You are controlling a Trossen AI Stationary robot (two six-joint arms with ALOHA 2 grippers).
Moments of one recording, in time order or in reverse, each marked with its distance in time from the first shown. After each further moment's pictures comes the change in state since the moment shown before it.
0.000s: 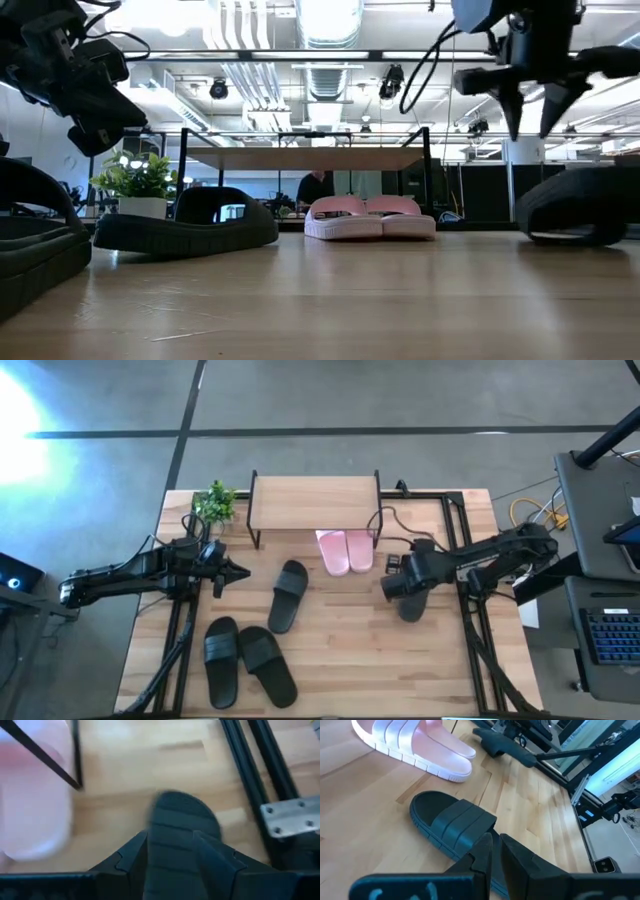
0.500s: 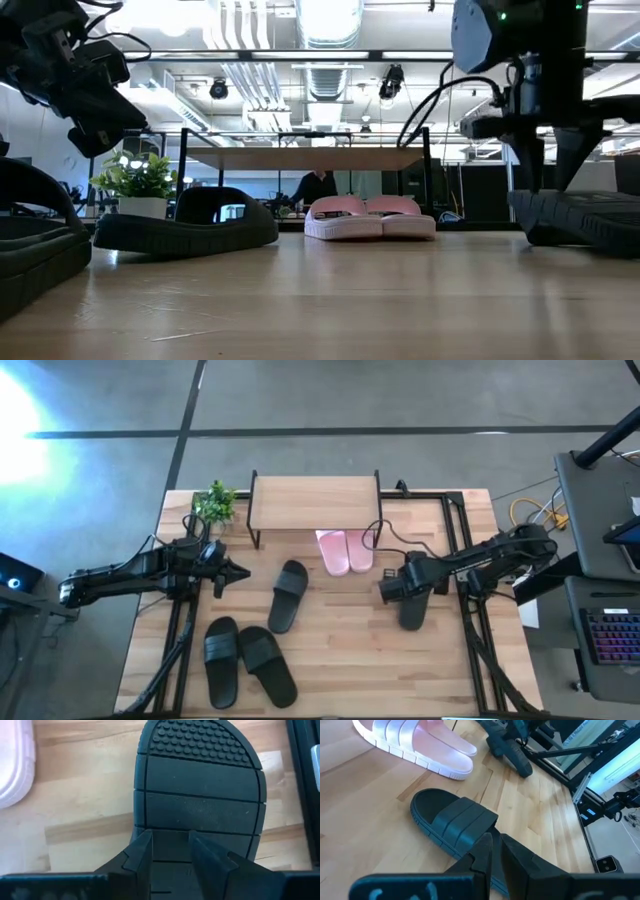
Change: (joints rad) left arm 0.000 0.008 0.000 -0.002 0.000 0.002; right arm 0.001 0.015 -0.189 0.311 -0.222 -0.077
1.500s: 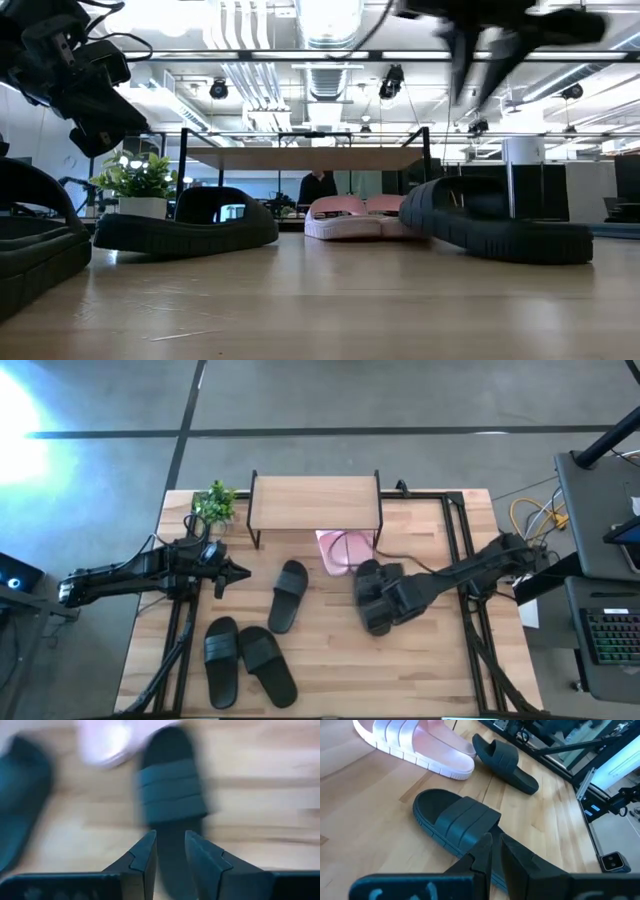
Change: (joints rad) left arm 0.000 0.016 0.000 0.003 -0.004 0.034; right arm 0.182 0.192 0.533 -0.155 0.141 -0.004
